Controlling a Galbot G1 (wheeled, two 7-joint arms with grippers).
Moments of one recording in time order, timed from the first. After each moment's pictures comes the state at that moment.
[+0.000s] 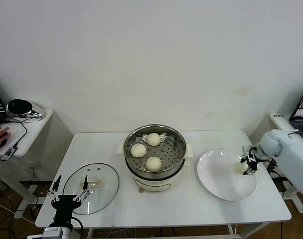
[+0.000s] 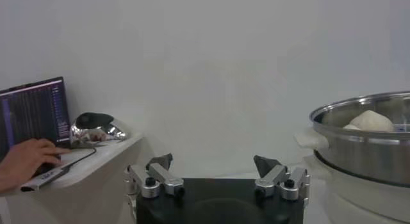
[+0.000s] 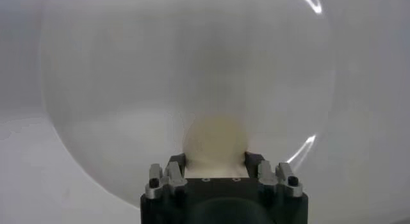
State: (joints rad) left arm 1.71 -1.32 -0.62 -2.15 -0.05 0.01 -0.19; right arm -0.07 0.62 -0.58 1.13 -0.25 -0.16 -1.12
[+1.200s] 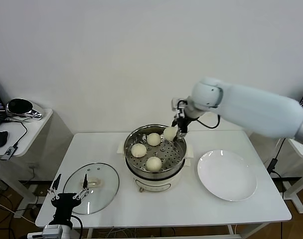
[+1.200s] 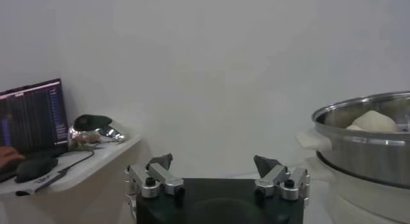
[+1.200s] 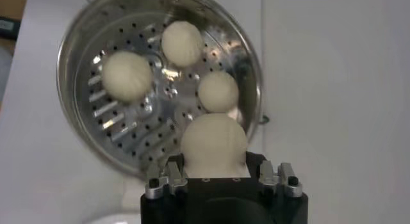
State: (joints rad) left arm 1.70 -1.31 -0.62 -2.14 -0.06 0.01 -0.19; right arm 0.58 1.02 -1.27 1.33 0.47 -0.55 -0.90
